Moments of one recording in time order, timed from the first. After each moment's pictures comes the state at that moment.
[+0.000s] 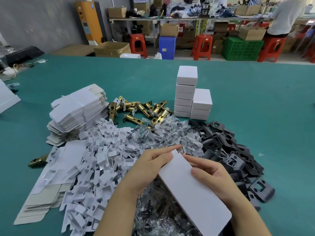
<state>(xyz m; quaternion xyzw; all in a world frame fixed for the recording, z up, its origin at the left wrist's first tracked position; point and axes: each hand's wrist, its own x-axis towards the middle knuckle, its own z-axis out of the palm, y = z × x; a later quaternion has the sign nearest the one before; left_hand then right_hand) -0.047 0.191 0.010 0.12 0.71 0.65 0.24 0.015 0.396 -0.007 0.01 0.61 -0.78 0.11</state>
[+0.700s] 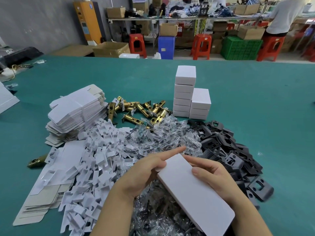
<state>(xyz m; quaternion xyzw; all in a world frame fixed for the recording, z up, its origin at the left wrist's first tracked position) -0.049 0.183 0.007 0.20 0.68 0.63 0.32 0.015 0.400 -0.003 0.02 0.61 -0.78 0.12</state>
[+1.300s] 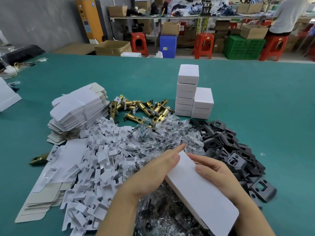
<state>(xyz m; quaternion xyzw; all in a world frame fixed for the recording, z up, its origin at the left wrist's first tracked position) -0.043 0.199 0.010 0.19 0.77 0.53 0.30 0.012 0.399 -0.002 0.04 0.59 -0.80 0.12</state>
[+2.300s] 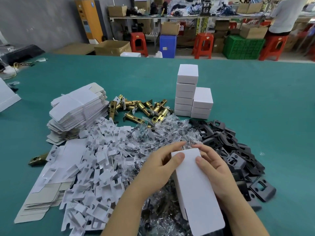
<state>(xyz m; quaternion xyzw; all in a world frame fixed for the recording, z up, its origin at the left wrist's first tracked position) -0.041 0.206 -0.003 0.18 0.75 0.61 0.16 0.010 0.391 -0.016 0.06 0.59 -0.80 -0.01</state>
